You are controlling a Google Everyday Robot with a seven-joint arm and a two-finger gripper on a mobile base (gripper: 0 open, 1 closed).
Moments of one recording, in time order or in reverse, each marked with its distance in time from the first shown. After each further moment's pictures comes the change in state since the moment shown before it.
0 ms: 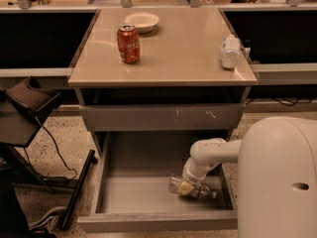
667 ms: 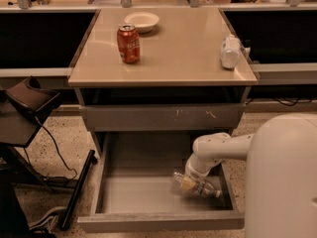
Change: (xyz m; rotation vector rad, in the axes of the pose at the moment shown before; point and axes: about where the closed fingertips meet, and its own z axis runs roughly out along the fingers) arm -0.002 0.001 -0.038 0.037 0.010 0.075
